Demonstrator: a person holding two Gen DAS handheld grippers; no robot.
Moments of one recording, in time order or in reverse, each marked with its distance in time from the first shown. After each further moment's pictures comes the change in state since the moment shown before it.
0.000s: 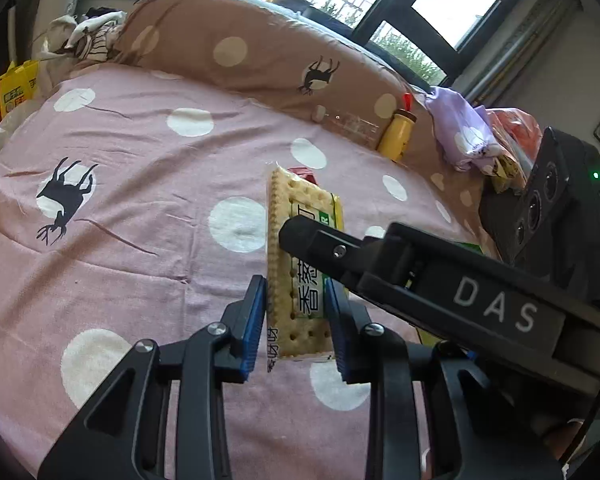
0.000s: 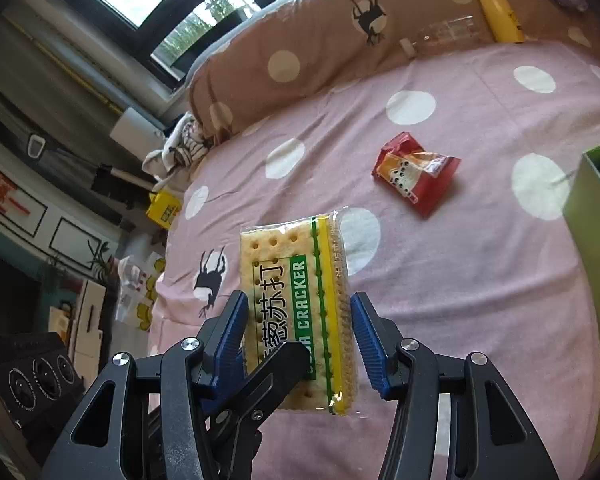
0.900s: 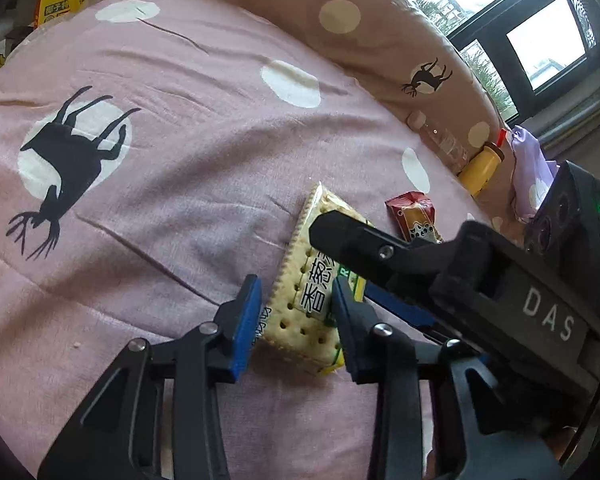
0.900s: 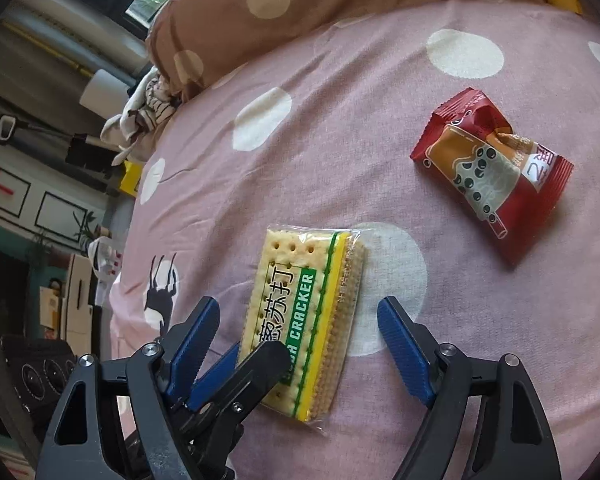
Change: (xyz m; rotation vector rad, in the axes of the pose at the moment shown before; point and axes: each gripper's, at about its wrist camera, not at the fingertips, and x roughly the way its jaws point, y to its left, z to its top) left arm 0.079 0.103 0.033 -0.273 0.070 0.091; right arm 0.130 -0.007 0.039 -0.047 0.217 -0.019
